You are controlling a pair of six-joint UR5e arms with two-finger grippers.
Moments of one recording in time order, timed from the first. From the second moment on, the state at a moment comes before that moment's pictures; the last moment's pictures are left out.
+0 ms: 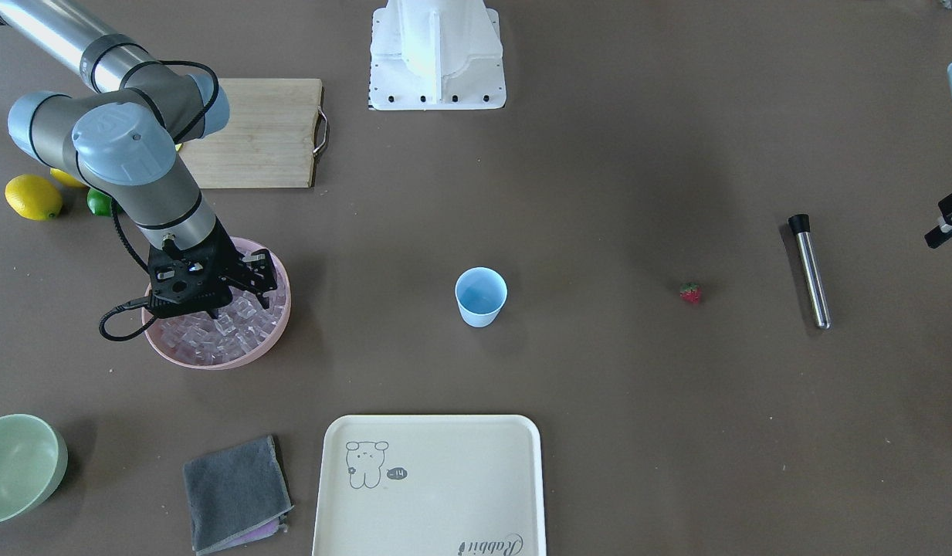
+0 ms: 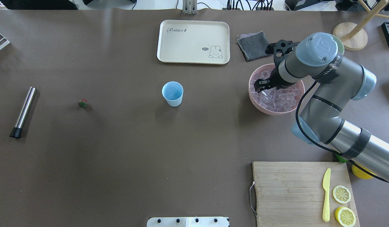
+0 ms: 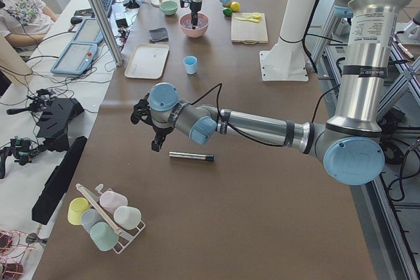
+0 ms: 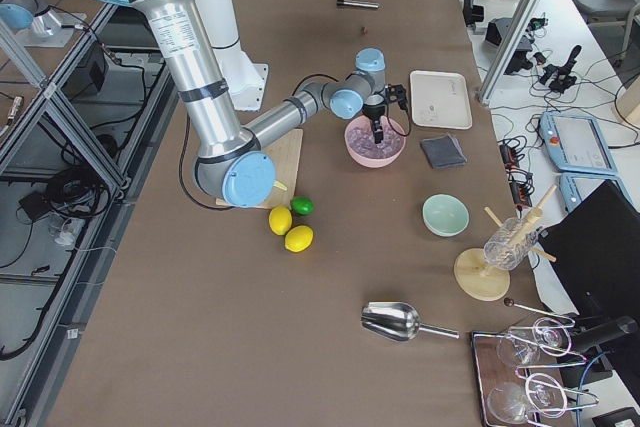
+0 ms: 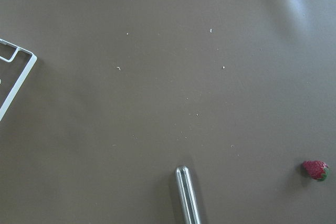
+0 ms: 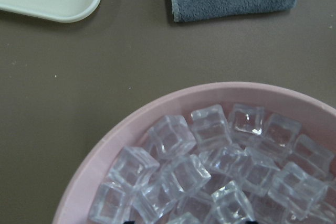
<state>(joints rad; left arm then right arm) -1.42 -1.66 -1.64 -1.97 -2.45 -0.23 0.78 -1.16 1.65 -1.29 1.96 0.85</state>
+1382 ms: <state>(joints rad) -1.42 -1.66 -1.64 -1.97 -2.45 -0.23 0.77 -1.17 1.64 -1.29 1.95 0.84</state>
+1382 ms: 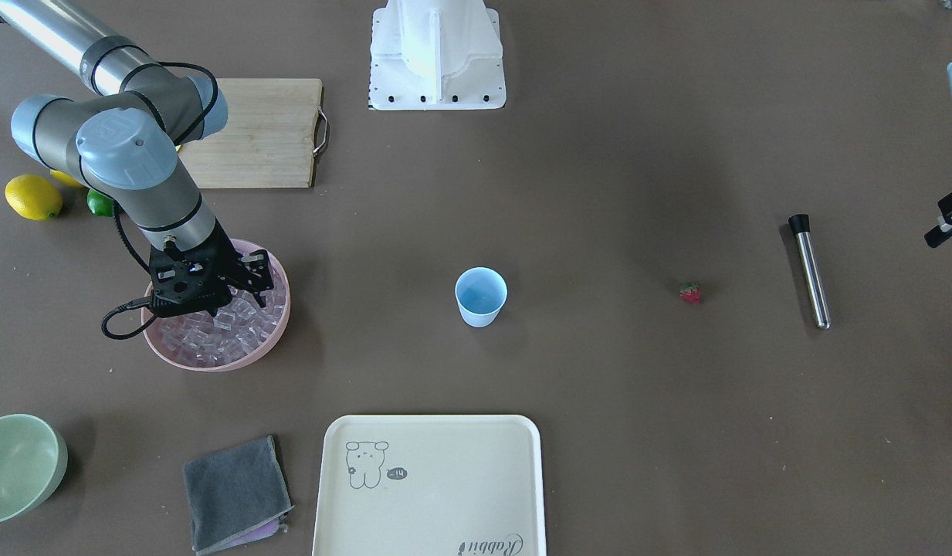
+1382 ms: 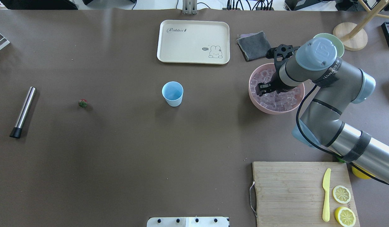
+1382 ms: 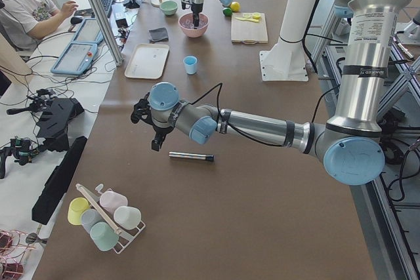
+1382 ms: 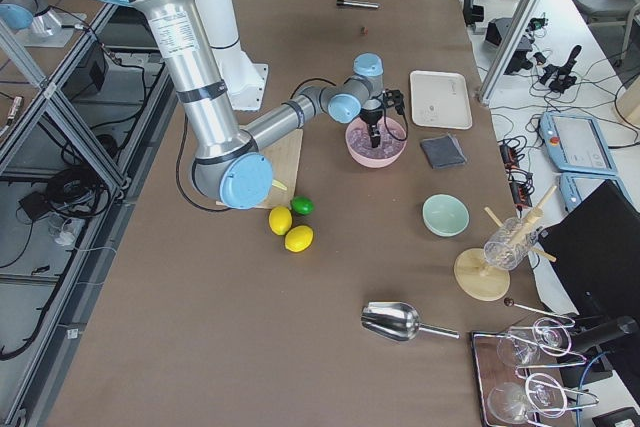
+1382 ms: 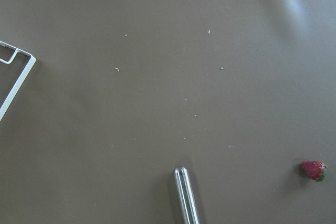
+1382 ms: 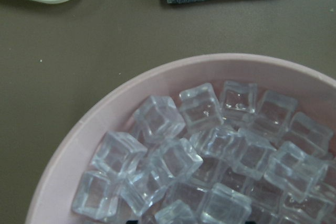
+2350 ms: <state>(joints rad) -1.42 -1.65 -1.64 -1.99 -2.45 -0.24 0.78 -1.17 1.65 -1.29 1.95 0.85</state>
